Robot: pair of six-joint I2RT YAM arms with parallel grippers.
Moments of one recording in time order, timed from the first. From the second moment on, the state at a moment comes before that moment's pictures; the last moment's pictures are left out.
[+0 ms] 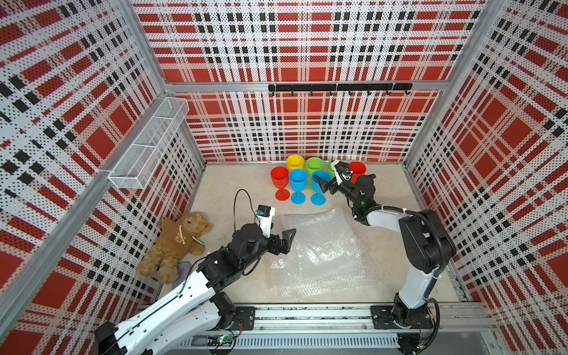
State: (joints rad) left arm -0.80 0.77 0.67 -0.31 -0.14 -0.44; right arm 0.36 1.77 1.02 0.90 -0.36 -0.16
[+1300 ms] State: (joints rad) left arm 0.03 1.55 0.09 1.41 -0.29 -0.10; right arm 0.09 1.60 0.14 1.30 0.23 -0.07
